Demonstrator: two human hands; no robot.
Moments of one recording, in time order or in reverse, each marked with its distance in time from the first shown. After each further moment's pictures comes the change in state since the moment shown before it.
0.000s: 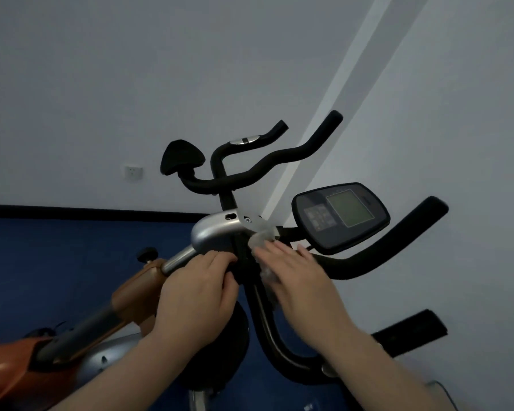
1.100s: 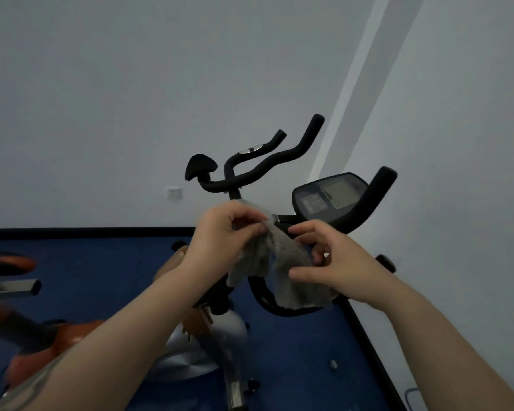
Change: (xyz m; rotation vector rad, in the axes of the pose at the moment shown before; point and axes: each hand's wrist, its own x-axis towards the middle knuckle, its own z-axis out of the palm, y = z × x) left_hand -0.002 0.094 -0.060 -0.549 0.044 -0.030; right_hand -0.078 0.019 -0.080 0.750 -0.105 0.145
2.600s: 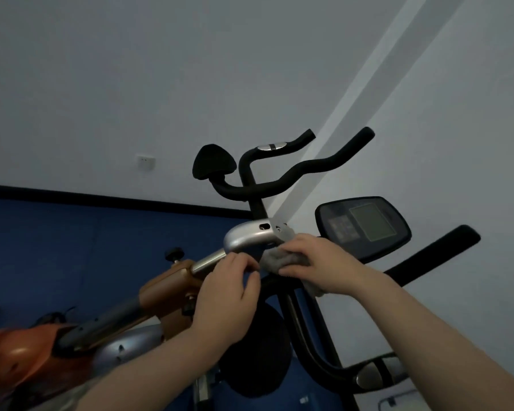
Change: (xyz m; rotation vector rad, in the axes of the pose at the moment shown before) left_hand 0.011 -0.132 -0.012 0.078 -0.049 -0.208; right_hand 0.163 0.009 0.046 -0.649 -0.263 0.127
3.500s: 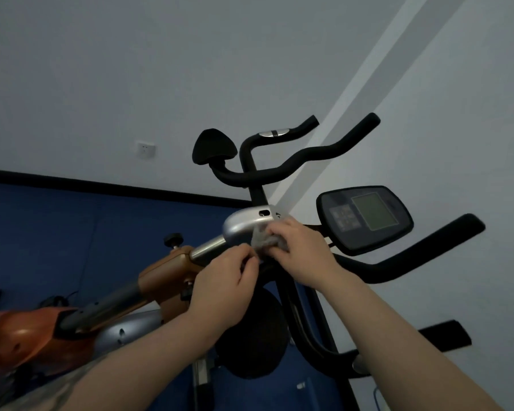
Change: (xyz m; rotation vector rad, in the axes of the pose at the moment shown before) left_hand -0.002 0.003 -0.001 0.004 -0.071 -0.077; right_hand 0.011 -0.026 0.029 -0.064 0.270 -0.067
